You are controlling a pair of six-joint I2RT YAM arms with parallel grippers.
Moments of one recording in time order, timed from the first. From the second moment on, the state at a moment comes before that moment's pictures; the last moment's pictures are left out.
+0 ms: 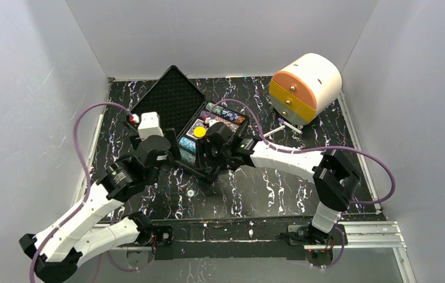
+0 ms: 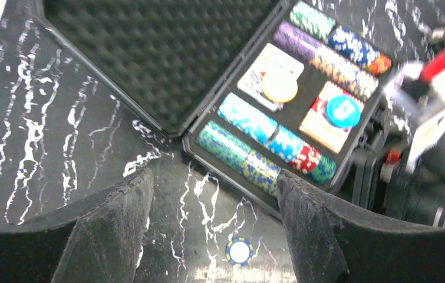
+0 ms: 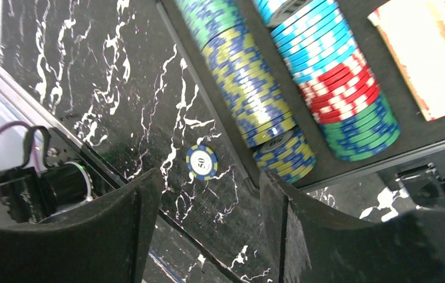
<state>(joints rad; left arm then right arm) -0.81 0.84 0.99 -0.80 -0.71 -0.54 1.00 1.72 1.26 -0.30 -0.11 0.69</state>
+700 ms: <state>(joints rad) -0.81 0.69 1.01 -0.78 -0.89 -0.55 1.31 2.04 1.56 -0.63 0.15 0.55</state>
